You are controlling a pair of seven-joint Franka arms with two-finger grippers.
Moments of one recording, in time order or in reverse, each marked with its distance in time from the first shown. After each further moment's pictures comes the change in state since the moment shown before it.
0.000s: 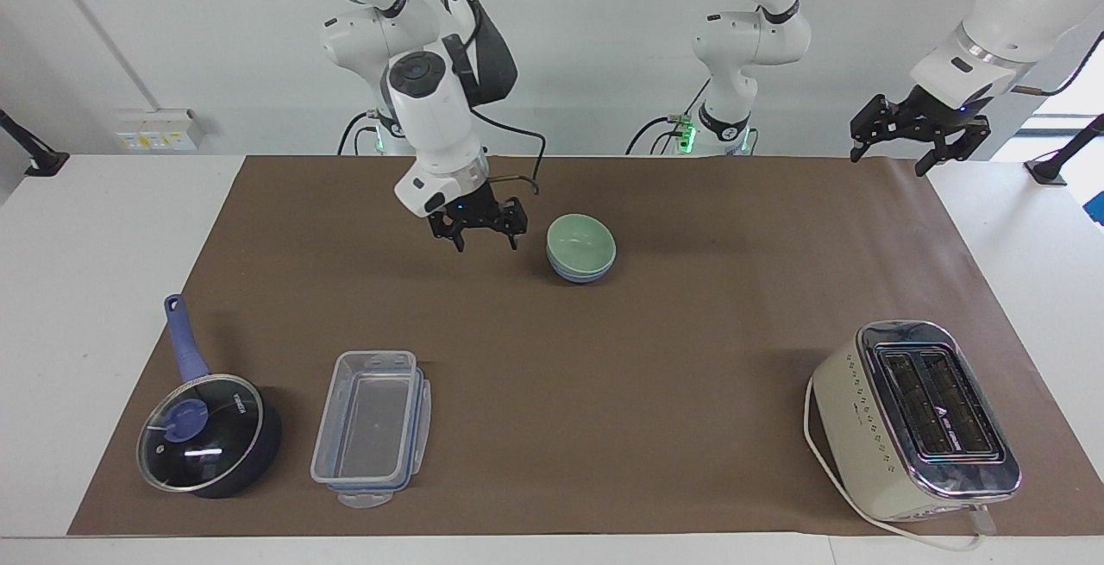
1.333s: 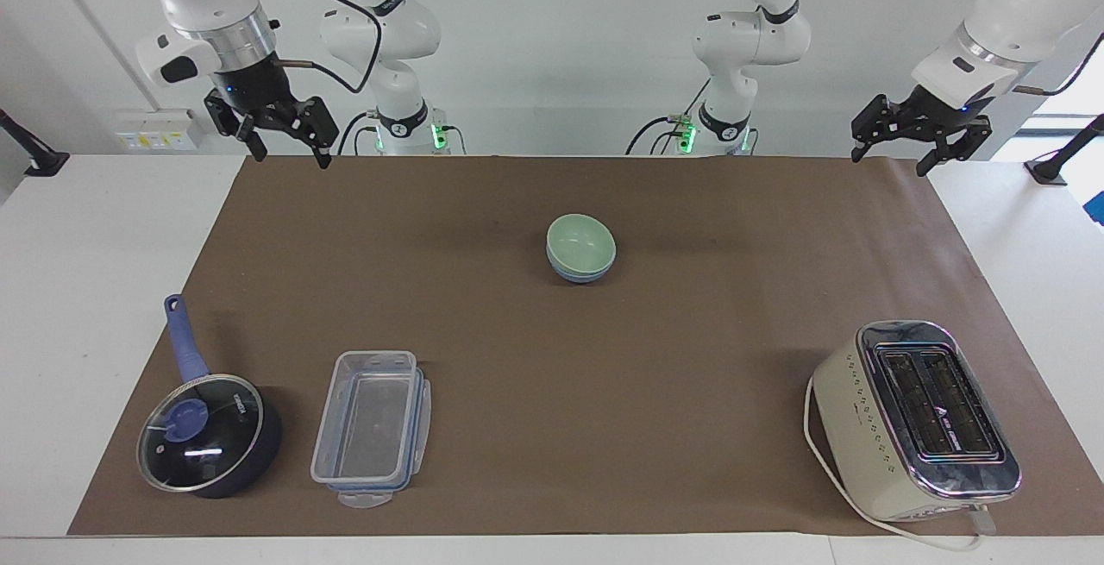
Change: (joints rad) left arm 0.000 0.000 0.001 0.000 0.000 0.000 0.000; right arm -0.332 -0.103 -0.013 0.424 -0.157 -0.572 -0.228
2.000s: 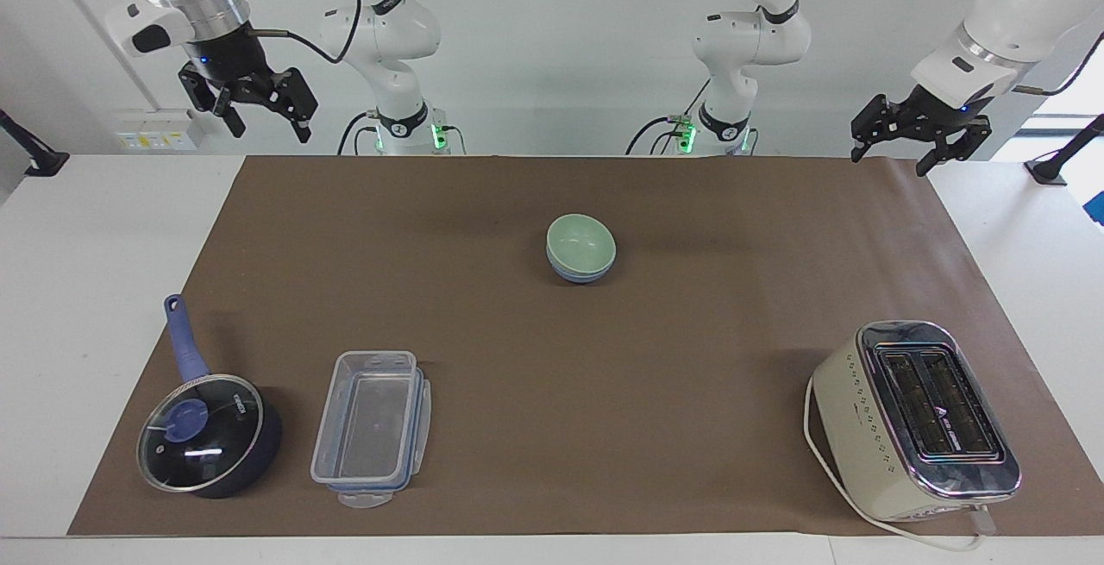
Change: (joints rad) left arm 0.000 -0.001 -0.001 0.000 0.000 0.000 0.000; right arm -0.035 -0.046 -0.023 -0.044 -0.001 -0.018 -0.088
